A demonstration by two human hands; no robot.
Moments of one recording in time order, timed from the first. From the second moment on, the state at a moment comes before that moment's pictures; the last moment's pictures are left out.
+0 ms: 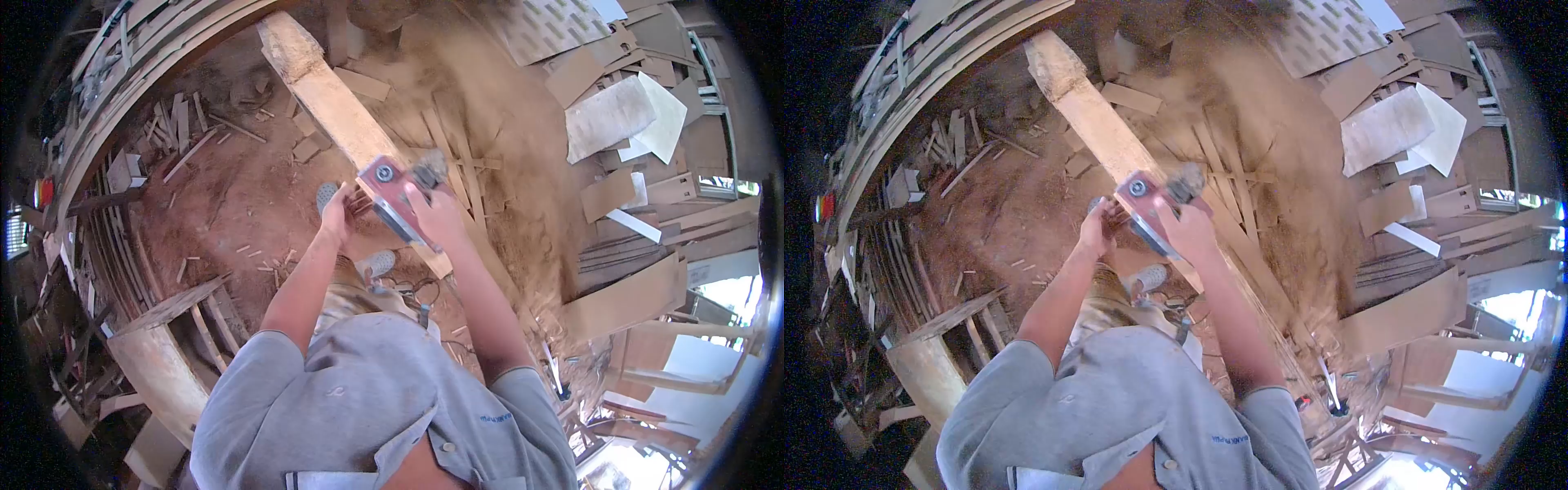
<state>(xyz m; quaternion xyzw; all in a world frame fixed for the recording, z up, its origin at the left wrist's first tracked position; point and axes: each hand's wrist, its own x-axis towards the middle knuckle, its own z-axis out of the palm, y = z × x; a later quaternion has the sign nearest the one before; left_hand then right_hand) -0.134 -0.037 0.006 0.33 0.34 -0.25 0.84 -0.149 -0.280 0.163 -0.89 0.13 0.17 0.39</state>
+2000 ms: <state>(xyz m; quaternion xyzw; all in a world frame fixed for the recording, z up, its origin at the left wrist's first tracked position) -0.126 -0.035 -0.018 0.37 0.32 -0.22 0.84 -0.123 -0.261 0.172 -0.88 0.12 0.07 0.44</state>
